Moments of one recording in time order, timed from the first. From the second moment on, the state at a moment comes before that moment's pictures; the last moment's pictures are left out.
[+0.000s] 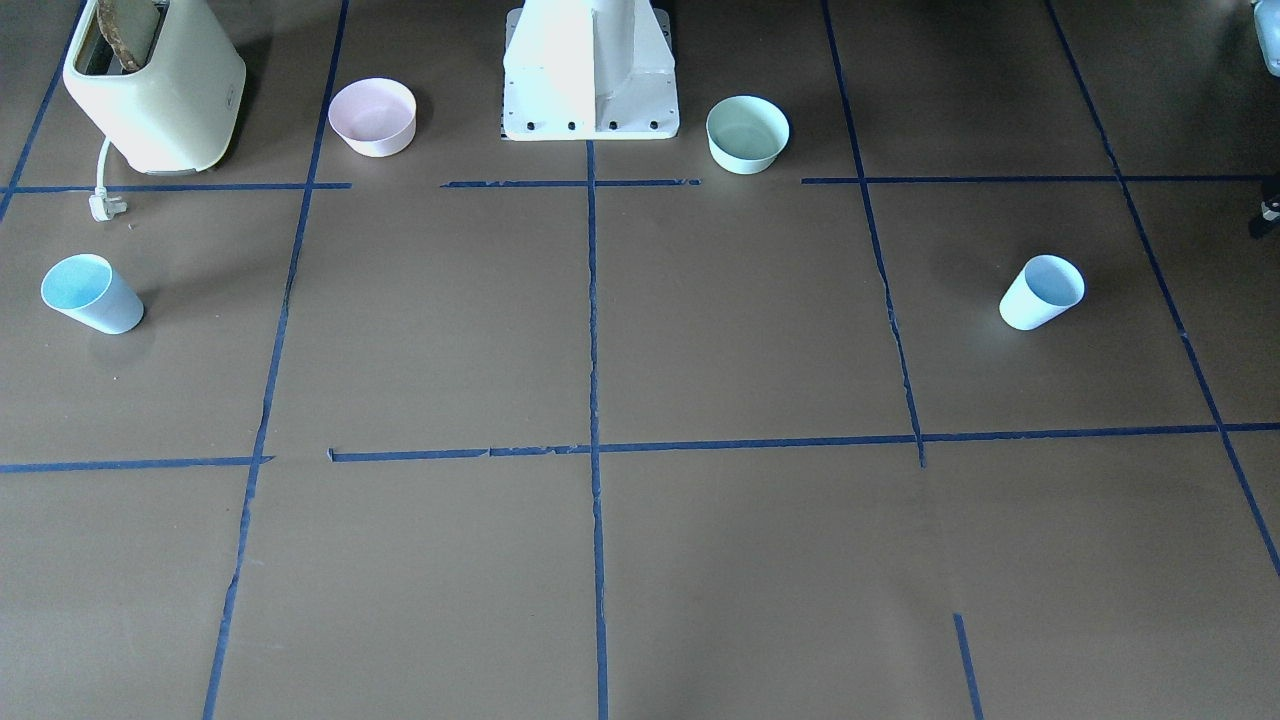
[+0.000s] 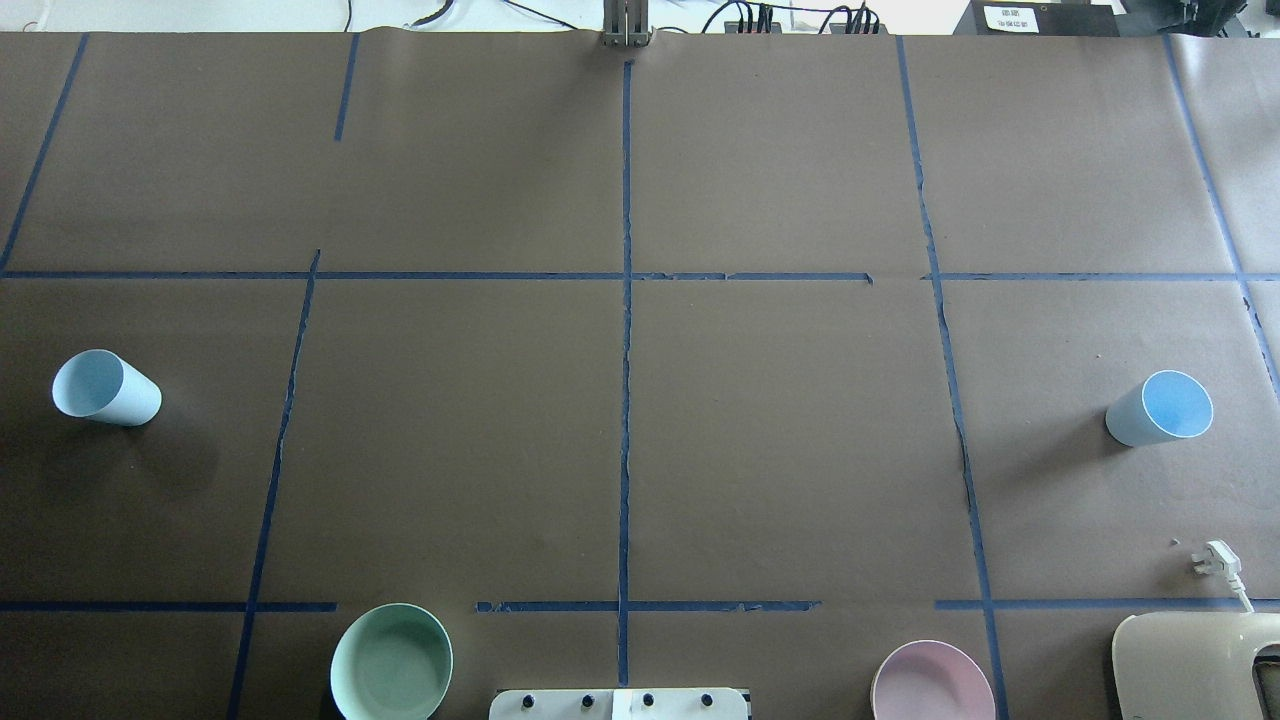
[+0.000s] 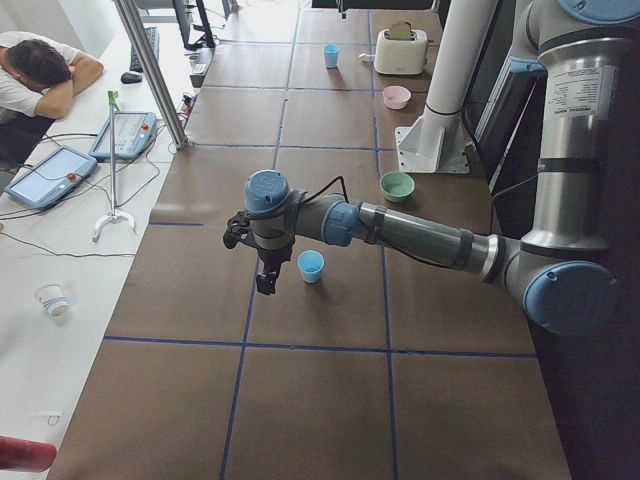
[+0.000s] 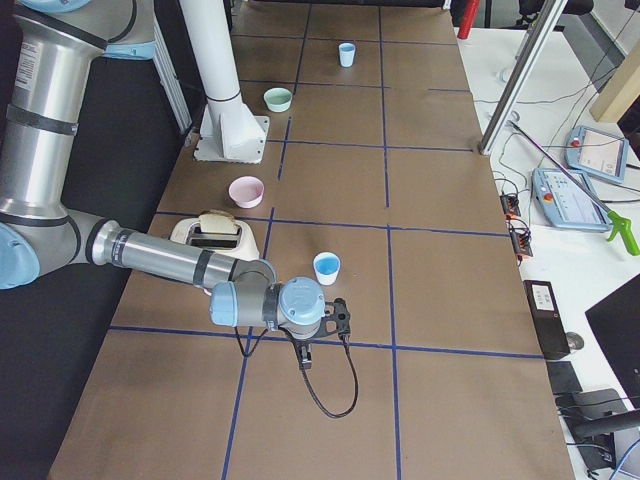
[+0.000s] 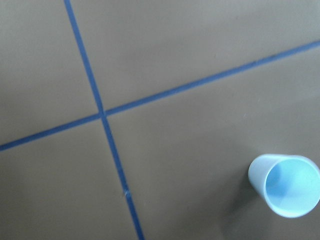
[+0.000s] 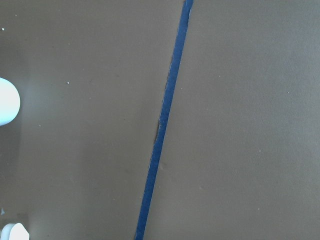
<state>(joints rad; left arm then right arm) -1.41 -1.54 -1.82 -1.60 -2.37 0.01 1.51 -1.87 1.63 -1.34 2.45 -0.17</state>
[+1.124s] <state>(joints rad) -1.04 -1.44 -1.77 -2.08 -2.17 -0.68 1.51 -1.87 1.63 -1.34 2.45 -0.17</state>
